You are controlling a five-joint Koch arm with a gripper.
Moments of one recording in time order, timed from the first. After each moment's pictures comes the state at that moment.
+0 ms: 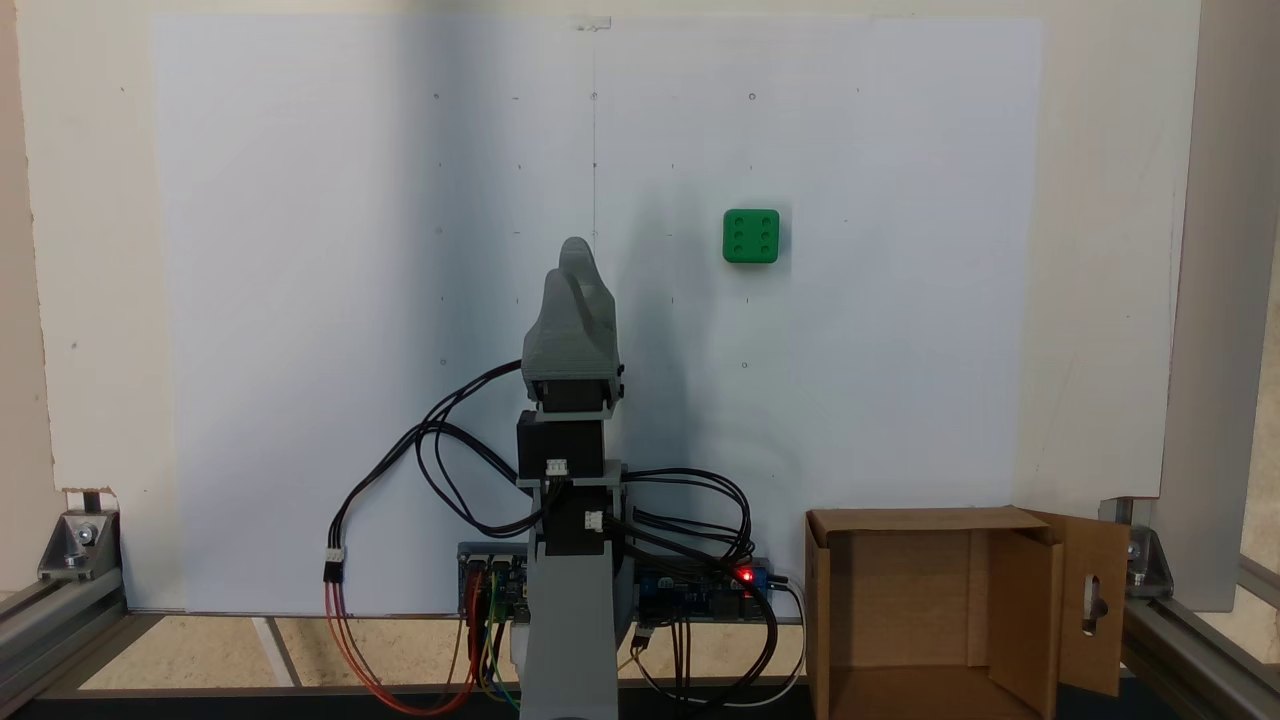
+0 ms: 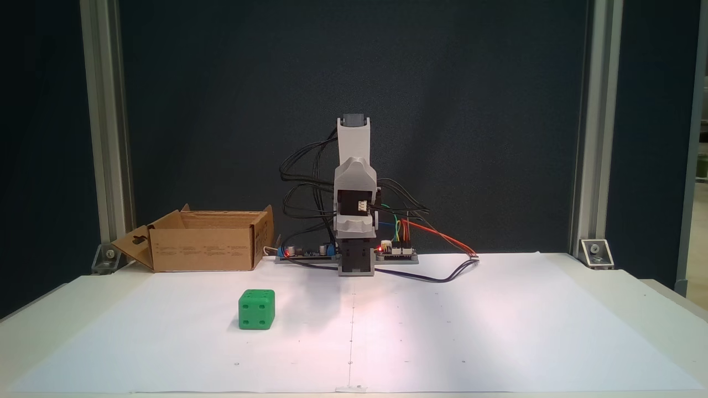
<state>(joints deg) -2.4 129.5 176.4 -80.8 -3.8</state>
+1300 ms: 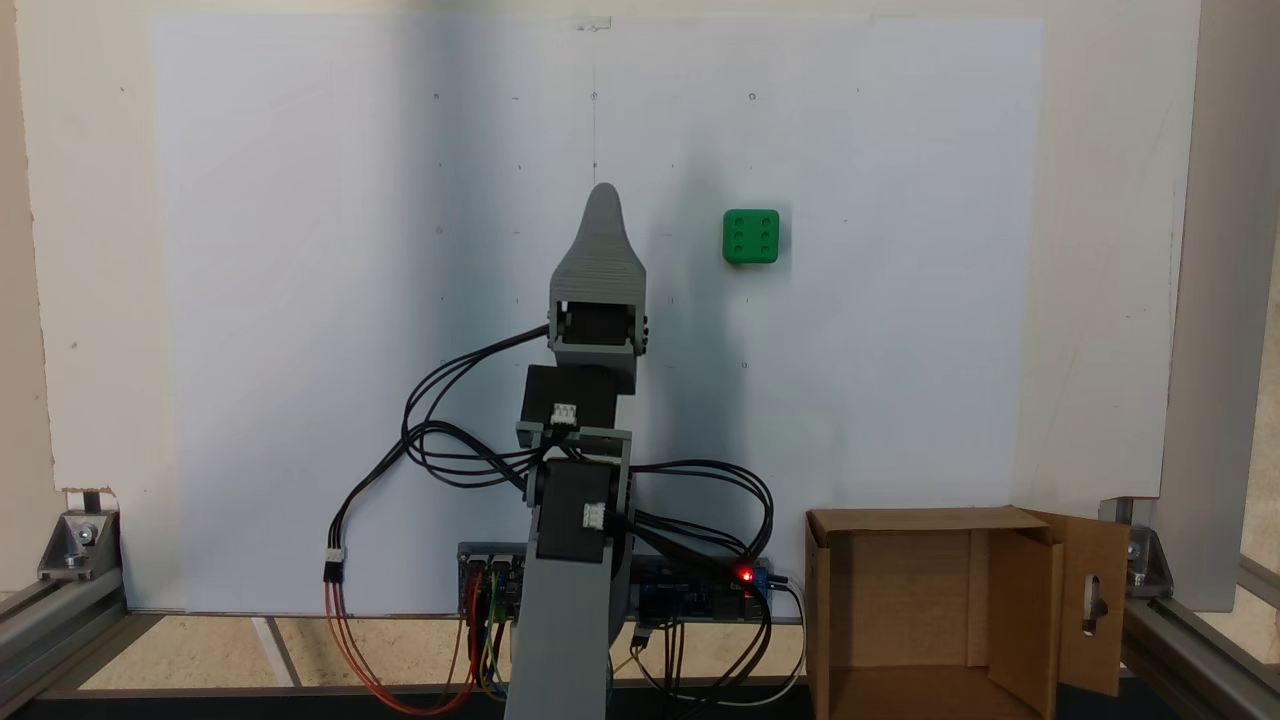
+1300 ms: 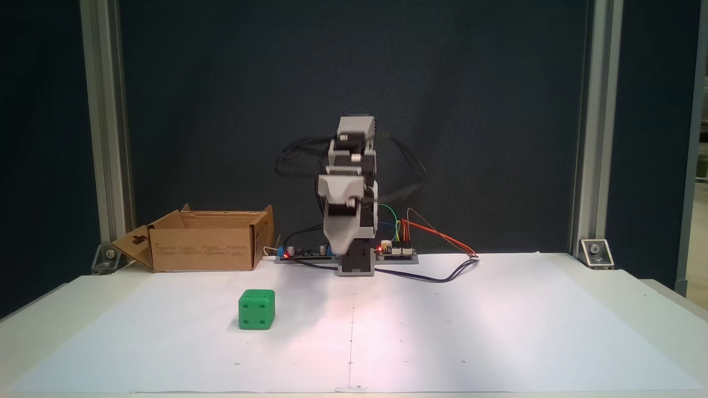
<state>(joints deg) 4.2 129.5 138.8 -5.9 -3.8</state>
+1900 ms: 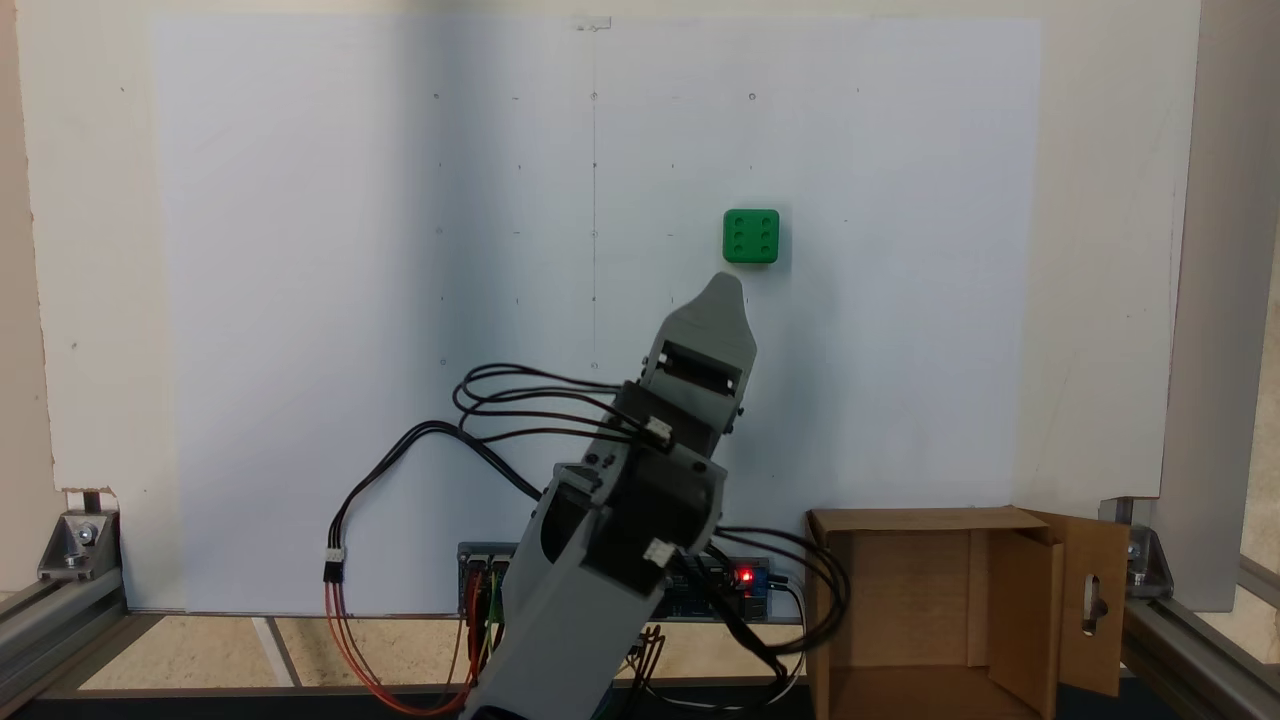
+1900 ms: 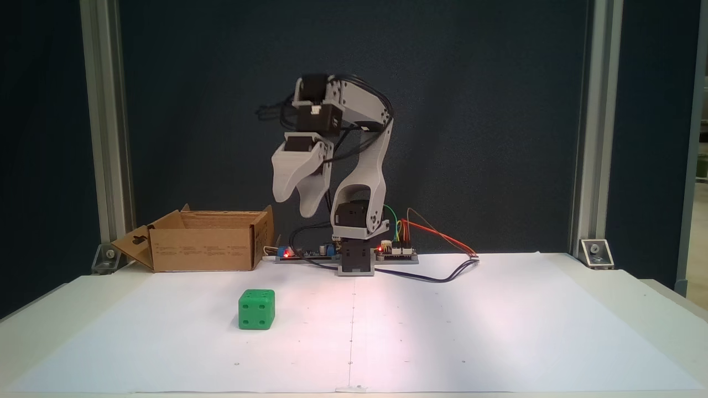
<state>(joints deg) 29.1 115.2 99.8 58.6 -11.0</state>
